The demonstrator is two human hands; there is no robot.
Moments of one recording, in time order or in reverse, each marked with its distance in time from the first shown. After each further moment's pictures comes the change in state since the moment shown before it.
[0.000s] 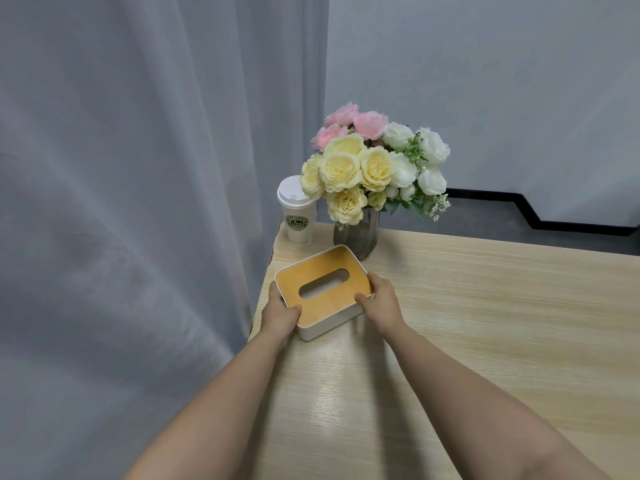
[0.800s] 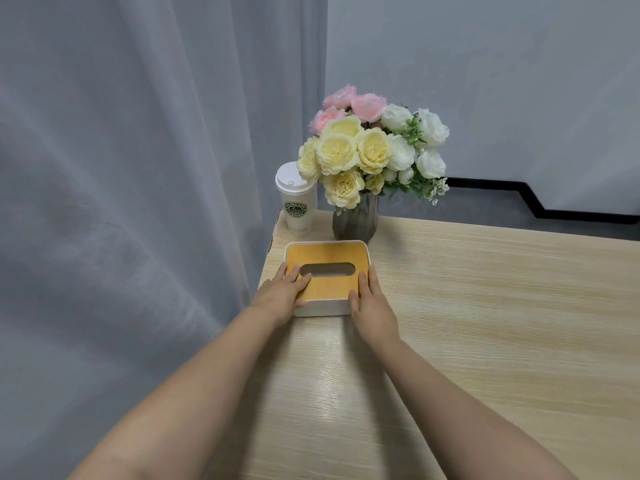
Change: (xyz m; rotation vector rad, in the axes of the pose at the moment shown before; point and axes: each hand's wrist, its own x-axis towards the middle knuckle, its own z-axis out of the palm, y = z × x) left_hand 0.009 0.012 -0.015 1.216 -0.323 0.429; right_hand -0.045 0.008 0.018 -0.375 0.029 -0.135
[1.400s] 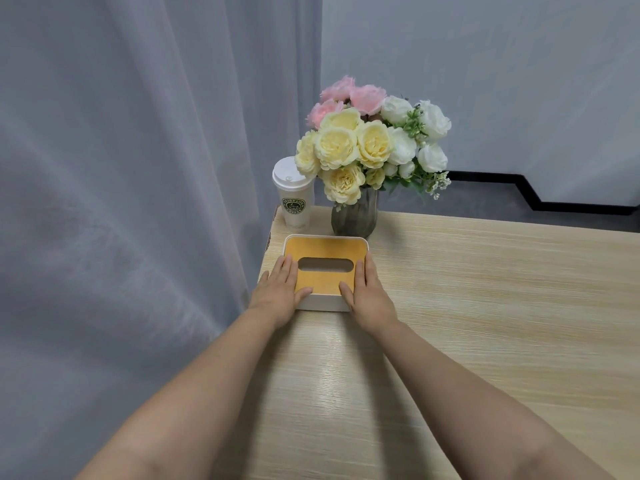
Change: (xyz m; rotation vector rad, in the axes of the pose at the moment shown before) left_hand 0.002 0.000 0.010 0.046 0.058 -0.094; right_hand 0.018 -0.003 -0.002 -0.135 -0.078 -0.084
